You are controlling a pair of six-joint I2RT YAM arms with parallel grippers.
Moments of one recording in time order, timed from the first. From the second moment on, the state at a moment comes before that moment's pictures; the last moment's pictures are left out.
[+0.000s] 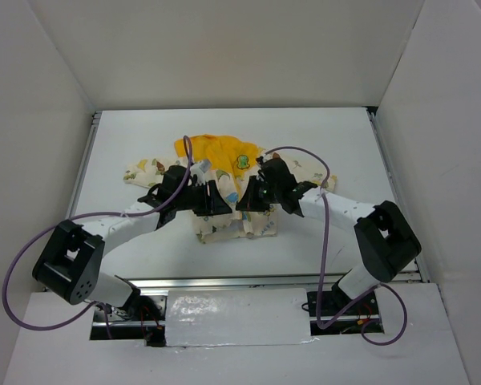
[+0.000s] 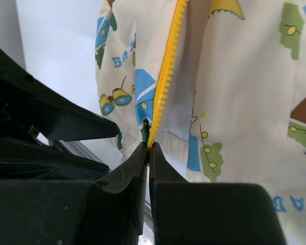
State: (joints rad) left arm -0.49 1.42 0.74 0.08 0.49 -0.64; right arm 0.61 1.55 0.89 -0.06 -0.33 0.76
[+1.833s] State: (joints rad) left arm -0.56 1.50 0.78 0.04 0.43 -0.66; right arm 0.64 1.52 0.98 -0.19 -0.23 0.76
